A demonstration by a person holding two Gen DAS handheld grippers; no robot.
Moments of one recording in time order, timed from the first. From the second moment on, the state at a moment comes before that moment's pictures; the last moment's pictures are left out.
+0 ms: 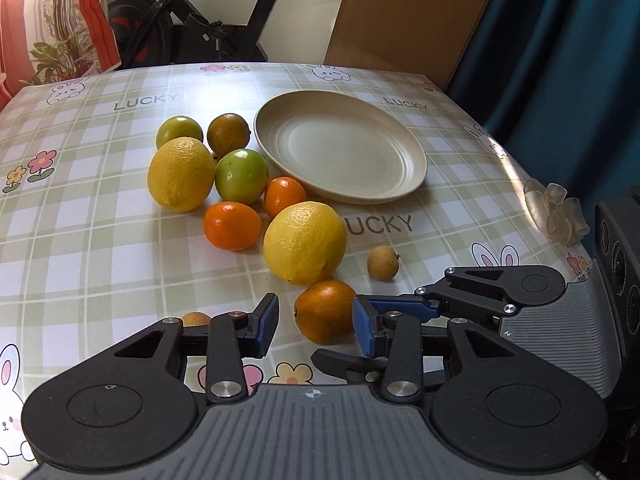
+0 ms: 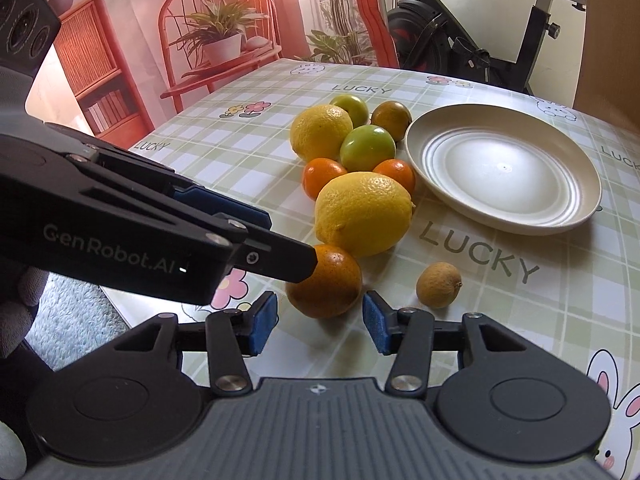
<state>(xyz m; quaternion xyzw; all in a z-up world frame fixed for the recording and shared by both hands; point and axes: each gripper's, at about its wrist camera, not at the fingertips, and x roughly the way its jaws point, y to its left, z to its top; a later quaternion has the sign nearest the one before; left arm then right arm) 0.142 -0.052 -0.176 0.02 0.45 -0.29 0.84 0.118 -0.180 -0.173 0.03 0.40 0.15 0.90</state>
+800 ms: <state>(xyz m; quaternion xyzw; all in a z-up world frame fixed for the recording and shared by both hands) 0.149 -0.056 -0.192 0.00 0.47 -0.29 0.83 0.121 -0.178 -0.178 0.03 0.40 0.15 0.90</state>
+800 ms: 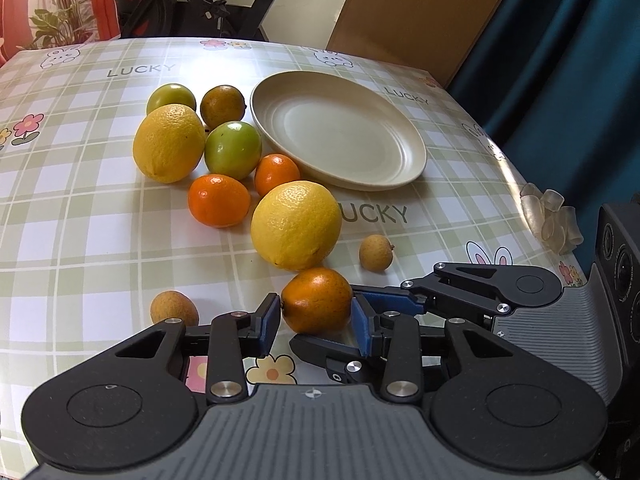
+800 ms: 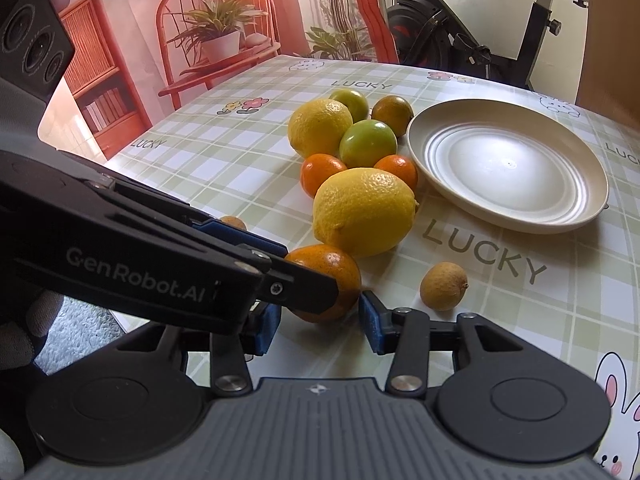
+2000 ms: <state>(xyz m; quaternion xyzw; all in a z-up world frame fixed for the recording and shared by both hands) 0.243 -0.125 -0.137 0.06 0.42 -0.31 0.85 0.190 -0.233 -0.130 0.03 0.33 0.10 0.94</state>
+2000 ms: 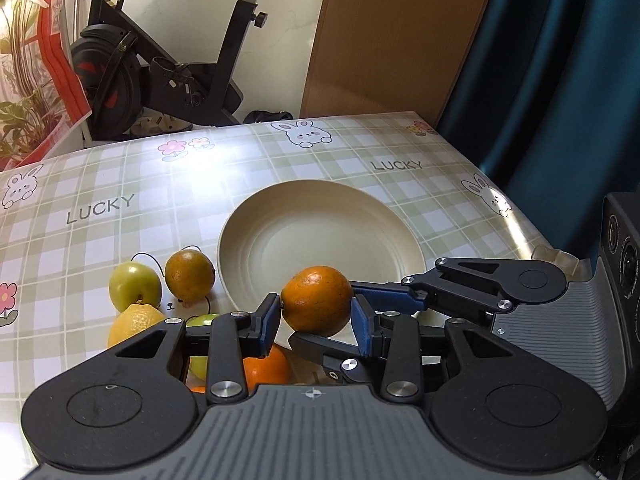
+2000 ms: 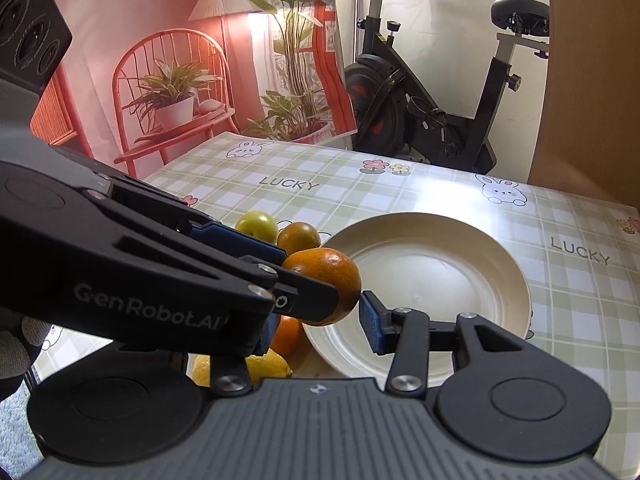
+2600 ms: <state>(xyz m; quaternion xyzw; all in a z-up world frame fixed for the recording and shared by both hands) 0.308 -0.131 -0.177 0.06 0.47 -0.27 0.84 0.264 -0.246 -0.172 0.06 0.38 0.13 0.91</state>
